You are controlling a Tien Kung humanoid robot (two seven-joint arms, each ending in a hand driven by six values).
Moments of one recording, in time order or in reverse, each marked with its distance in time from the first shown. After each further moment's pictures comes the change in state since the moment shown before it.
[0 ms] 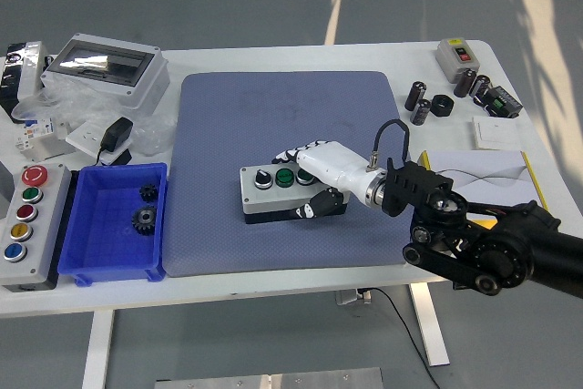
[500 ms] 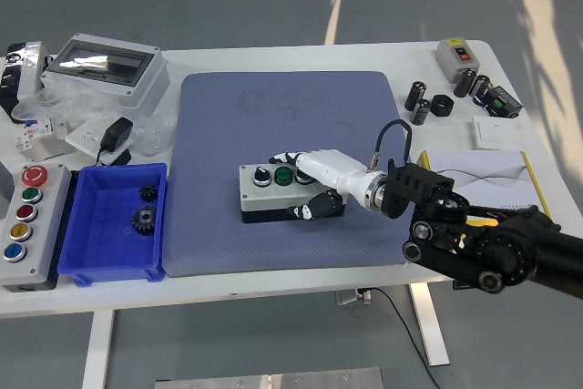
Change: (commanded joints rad) left arm 0.002 0.000 -0.006 0.000 0.006 -0.004 -0.004; right arm -0.007 -0.011 0.020 0.037 0.138 0.060 -0.015
